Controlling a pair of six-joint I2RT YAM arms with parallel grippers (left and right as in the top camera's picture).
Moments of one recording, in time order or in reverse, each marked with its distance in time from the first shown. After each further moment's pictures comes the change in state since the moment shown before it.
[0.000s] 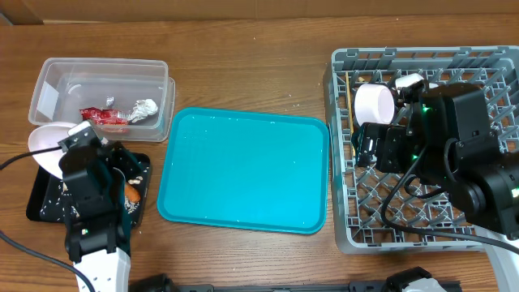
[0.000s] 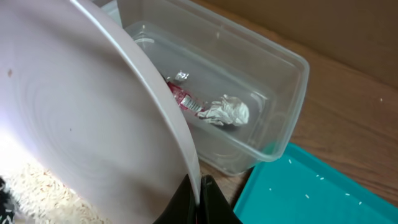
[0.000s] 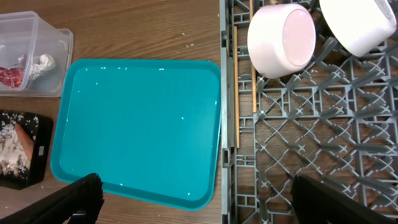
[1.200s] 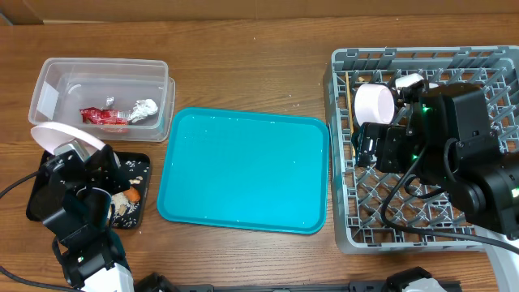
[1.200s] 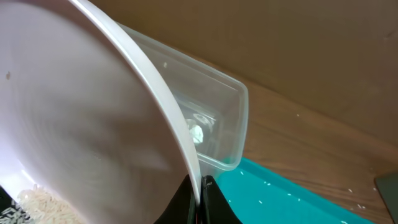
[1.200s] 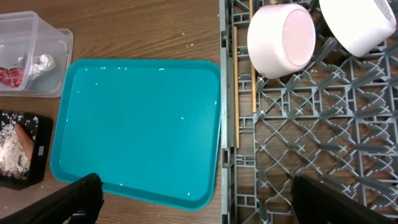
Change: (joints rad) left arm 0.307 -0.101 -0.172 0.246 0.539 0.053; right arm 0.000 0.000 0.000 0.000 0.000 0.000
